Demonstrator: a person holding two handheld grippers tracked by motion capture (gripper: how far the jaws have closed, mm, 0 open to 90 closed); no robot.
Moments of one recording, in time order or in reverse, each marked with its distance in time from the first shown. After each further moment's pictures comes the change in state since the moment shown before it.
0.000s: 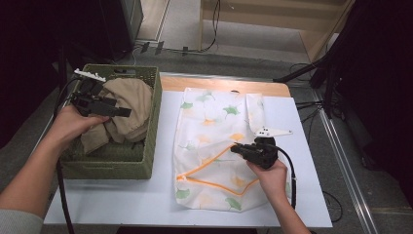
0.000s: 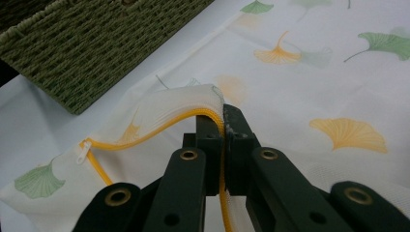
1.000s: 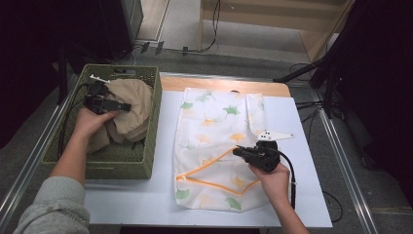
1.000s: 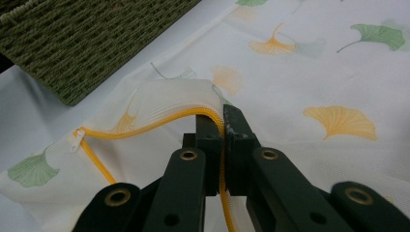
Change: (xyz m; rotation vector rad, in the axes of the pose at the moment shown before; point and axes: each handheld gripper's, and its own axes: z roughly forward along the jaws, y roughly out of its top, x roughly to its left) left arm 0.074 -0.018 0.074 -0.004 0.253 -0.245; right arm 0.001 -0.008 -0.005 0.009 -0.025 -0.009
